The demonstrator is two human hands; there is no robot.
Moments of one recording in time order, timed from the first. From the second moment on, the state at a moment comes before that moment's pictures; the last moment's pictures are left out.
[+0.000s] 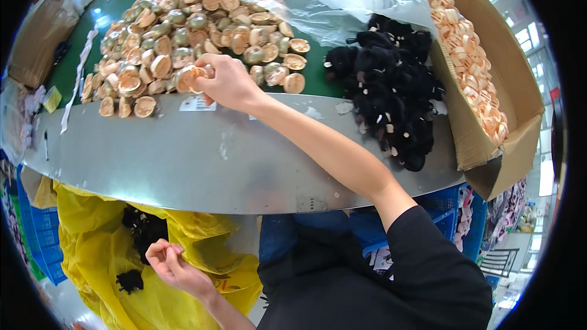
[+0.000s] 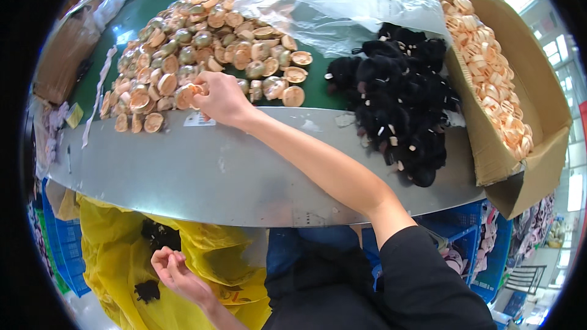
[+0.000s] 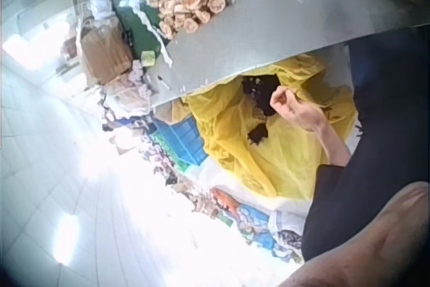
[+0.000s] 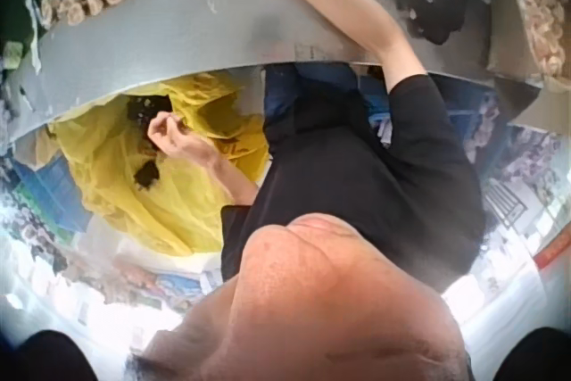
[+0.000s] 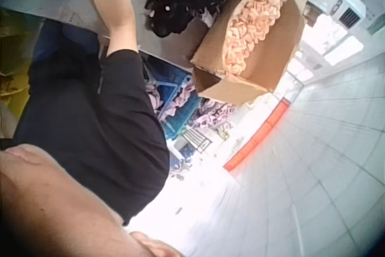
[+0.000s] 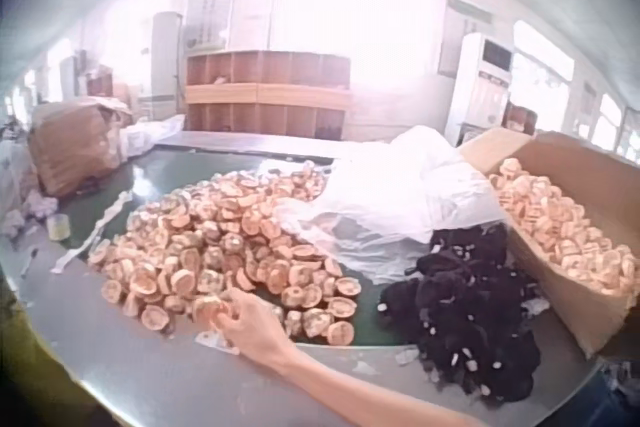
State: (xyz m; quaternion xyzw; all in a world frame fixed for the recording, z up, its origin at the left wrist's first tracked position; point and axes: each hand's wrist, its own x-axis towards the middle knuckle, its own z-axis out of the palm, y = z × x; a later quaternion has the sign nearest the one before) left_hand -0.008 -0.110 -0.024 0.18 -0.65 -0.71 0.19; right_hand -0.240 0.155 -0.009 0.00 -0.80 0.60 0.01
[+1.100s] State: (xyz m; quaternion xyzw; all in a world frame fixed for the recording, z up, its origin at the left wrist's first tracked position) left_hand -0.006 -0.003 -0.019 0.01 -0.63 -0.78 -0.03; right_hand 0.121 0.398 0.012 -0.35 -0.88 0.12 0.29
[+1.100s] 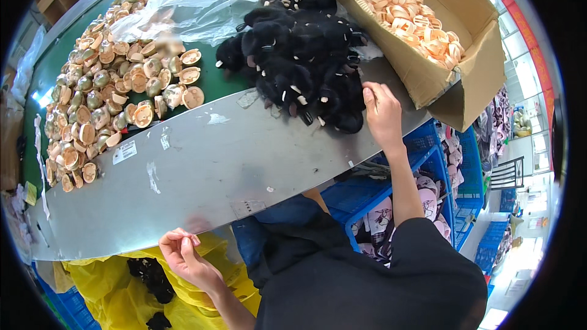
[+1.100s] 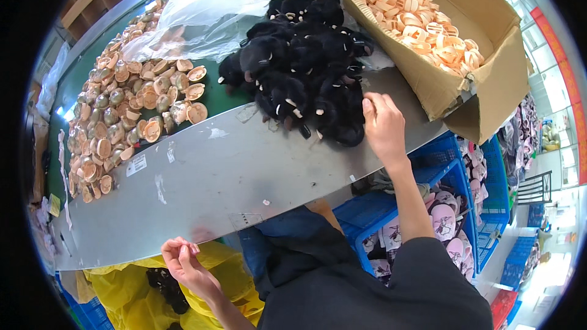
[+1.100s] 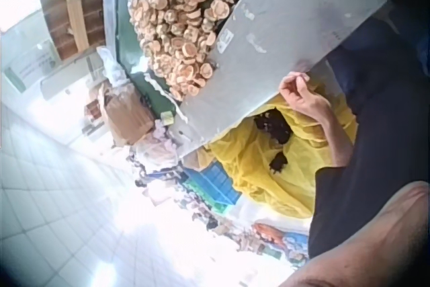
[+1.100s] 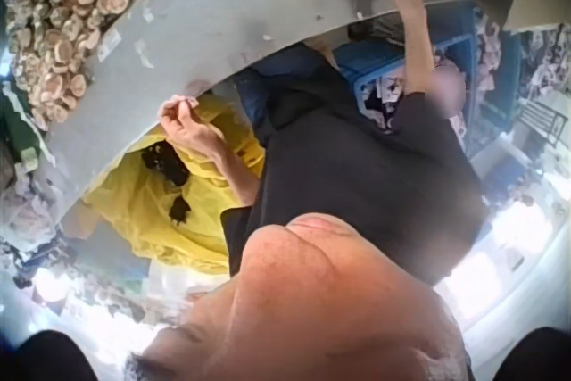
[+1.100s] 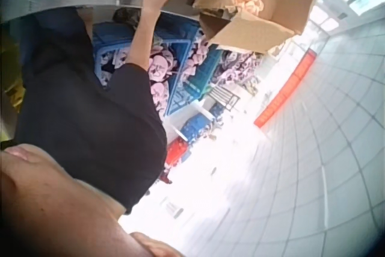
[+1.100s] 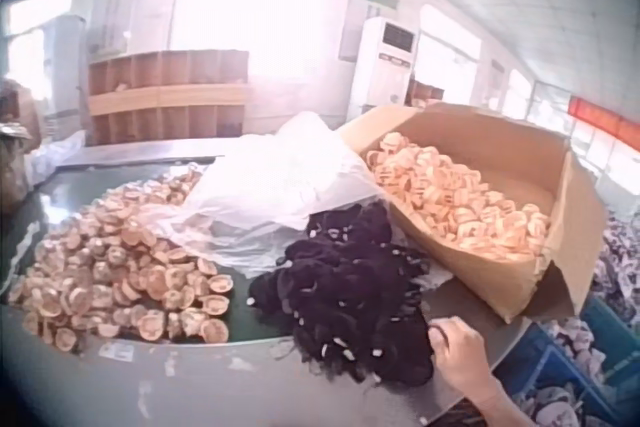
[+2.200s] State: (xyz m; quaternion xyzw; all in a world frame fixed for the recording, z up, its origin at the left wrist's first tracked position) left_hand 0.006 0.039 0.013 -0.06 -0.65 -0.75 -0.13; right_hand 0.056 0.192 -0.001 -0.10 -0.69 0.71 0.10
